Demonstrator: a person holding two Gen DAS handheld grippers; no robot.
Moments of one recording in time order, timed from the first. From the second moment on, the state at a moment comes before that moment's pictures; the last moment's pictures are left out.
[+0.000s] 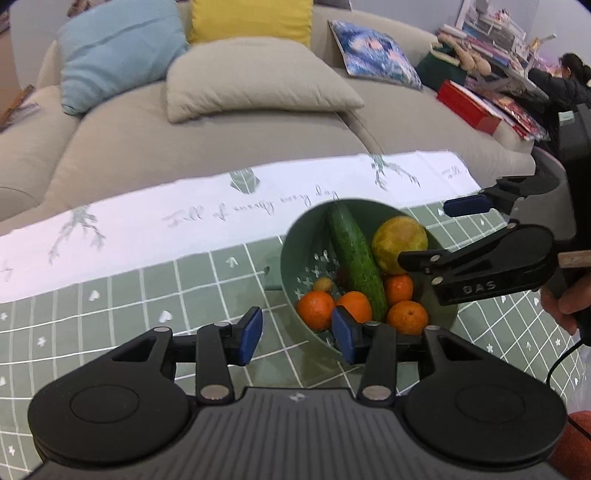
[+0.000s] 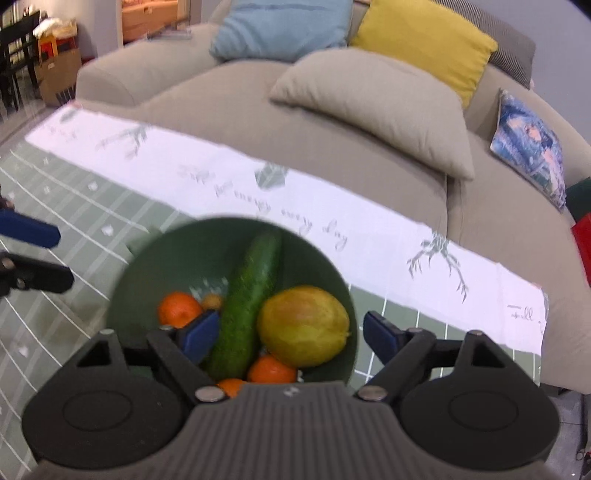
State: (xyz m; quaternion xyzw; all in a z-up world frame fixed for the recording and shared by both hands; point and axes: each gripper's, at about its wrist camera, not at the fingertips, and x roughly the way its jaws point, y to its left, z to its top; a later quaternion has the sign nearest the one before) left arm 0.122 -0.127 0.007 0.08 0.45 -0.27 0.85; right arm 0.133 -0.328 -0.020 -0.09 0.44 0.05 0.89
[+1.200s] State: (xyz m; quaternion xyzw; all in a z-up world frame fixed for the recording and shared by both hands) left arm -0.024 -0.021 0.034 0.07 0.32 -0.10 0.94; right arm -0.104 -0.188 0.042 0.02 0.25 -0.06 0.97
